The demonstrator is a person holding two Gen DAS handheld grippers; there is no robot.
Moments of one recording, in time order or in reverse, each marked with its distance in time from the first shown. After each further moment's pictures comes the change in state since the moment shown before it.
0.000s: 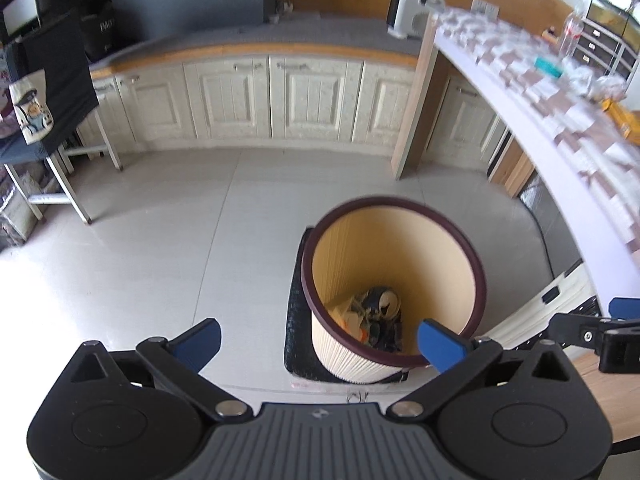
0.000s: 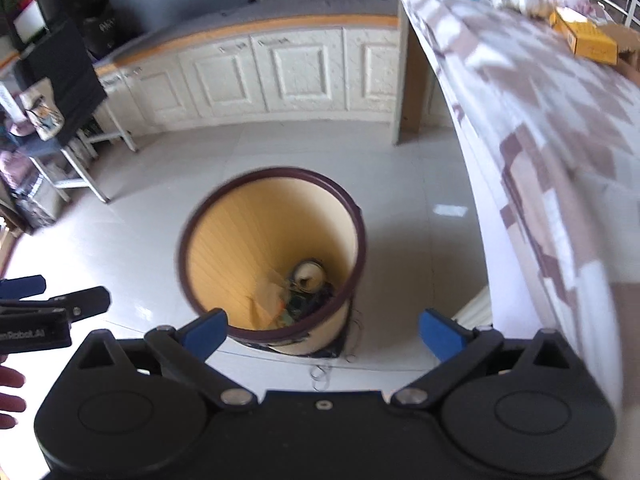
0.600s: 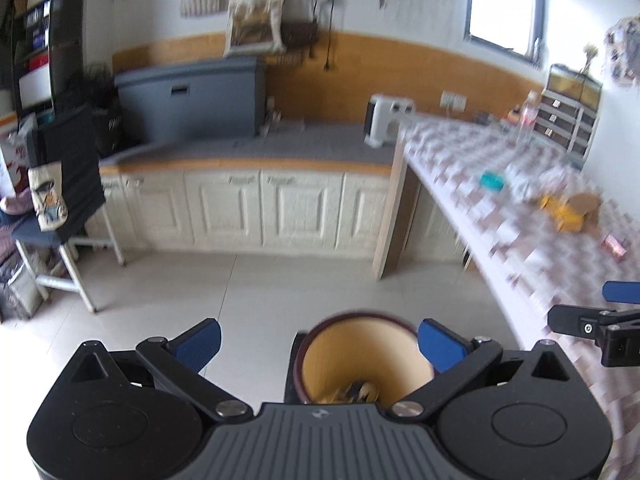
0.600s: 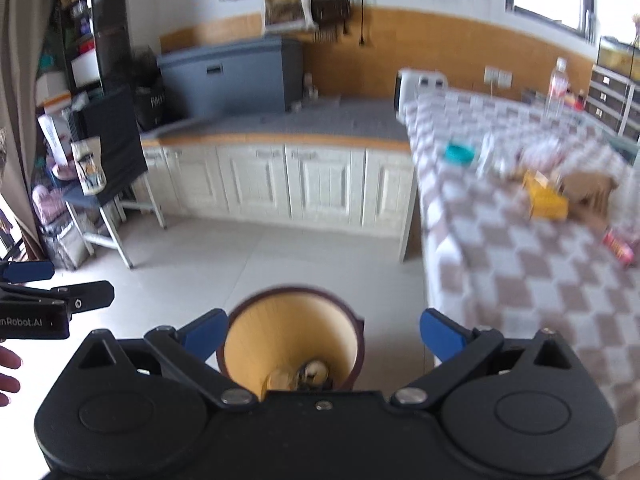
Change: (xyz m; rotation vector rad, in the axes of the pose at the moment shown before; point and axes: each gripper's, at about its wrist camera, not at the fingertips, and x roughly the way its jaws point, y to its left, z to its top) left arm -0.119 -0.016 0.028 0.035 -0.318 -0.038; right arm -0.127 0.002 0.018 -0.115 -0.338 0.017
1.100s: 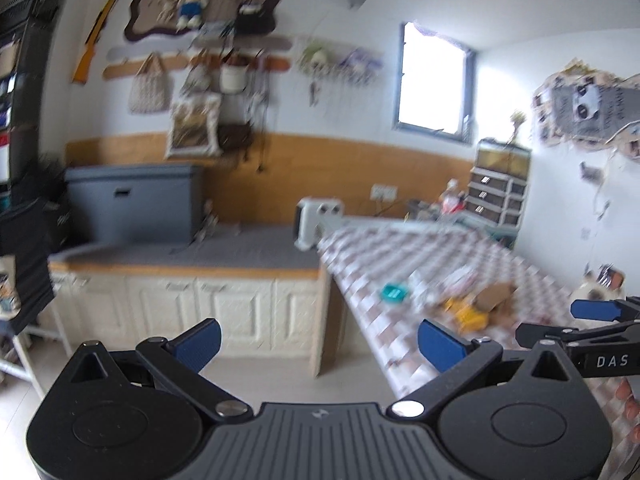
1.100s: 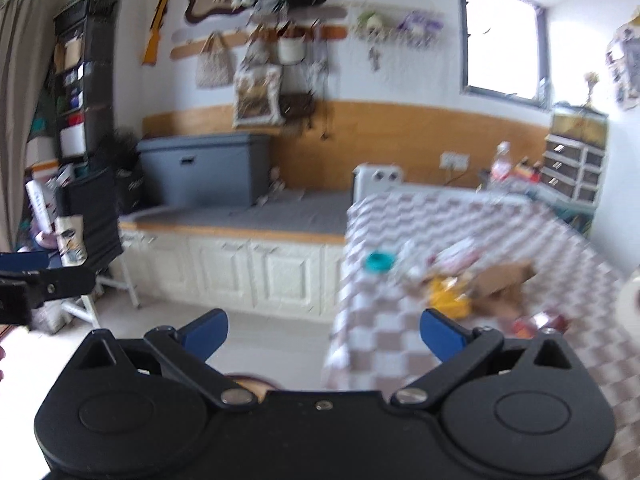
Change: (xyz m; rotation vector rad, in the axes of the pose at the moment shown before) left arm -0.056 -0.098 0.055 0.056 -0.293 -0.159; right arm -0.087 -0.082 0.032 0.006 -0.273 -0.094
